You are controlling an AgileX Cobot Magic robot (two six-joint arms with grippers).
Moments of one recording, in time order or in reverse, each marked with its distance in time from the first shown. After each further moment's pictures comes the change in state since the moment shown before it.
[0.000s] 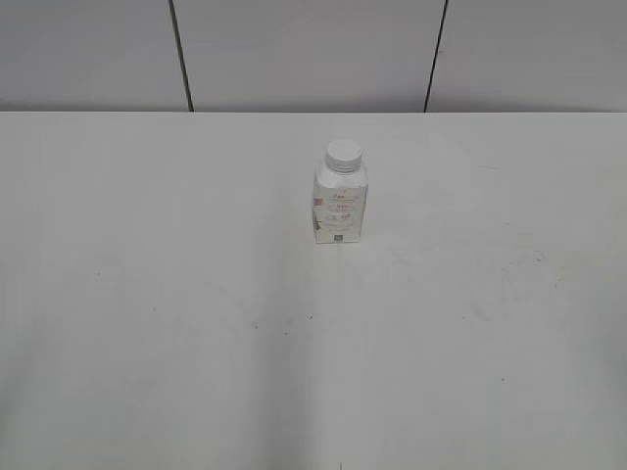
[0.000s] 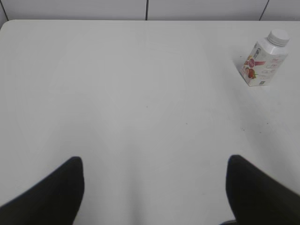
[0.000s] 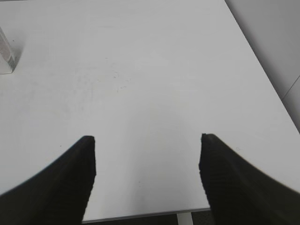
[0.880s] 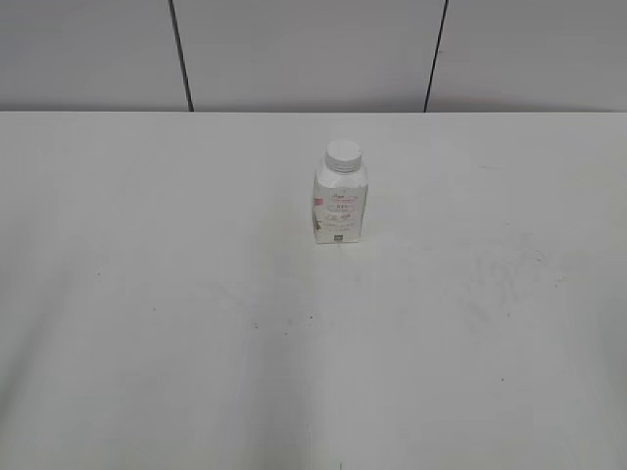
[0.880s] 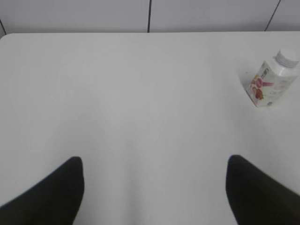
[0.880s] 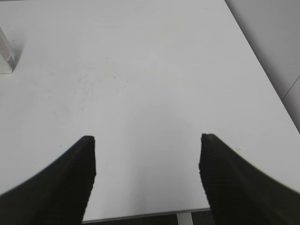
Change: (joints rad) left arm 0.000 0.269 -0.023 -0.003 -0.236 0.019; right arm 0.000 0.000 0.000 0.000 0.000 0.000
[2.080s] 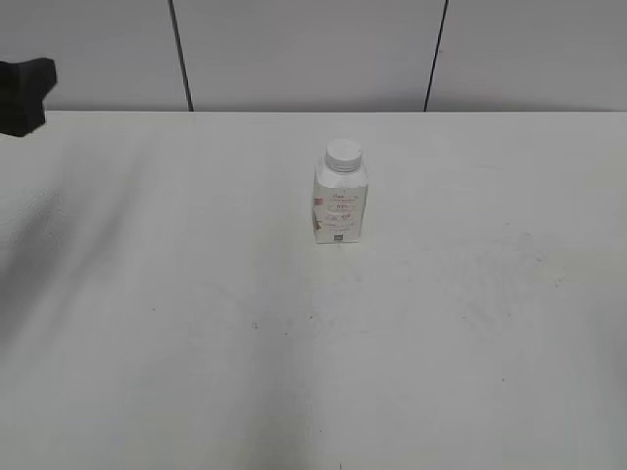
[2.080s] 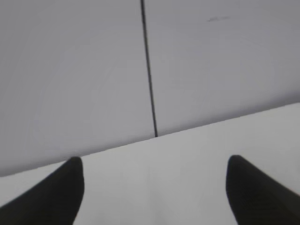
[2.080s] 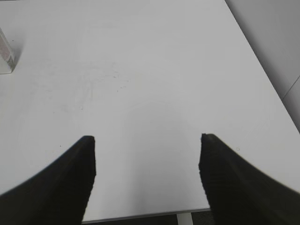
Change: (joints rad) left arm 0.000 1.052 -0.001 0.224 -1.348 0.006; right arm 0.000 0.000 0.000 0.000 0.000 0.000
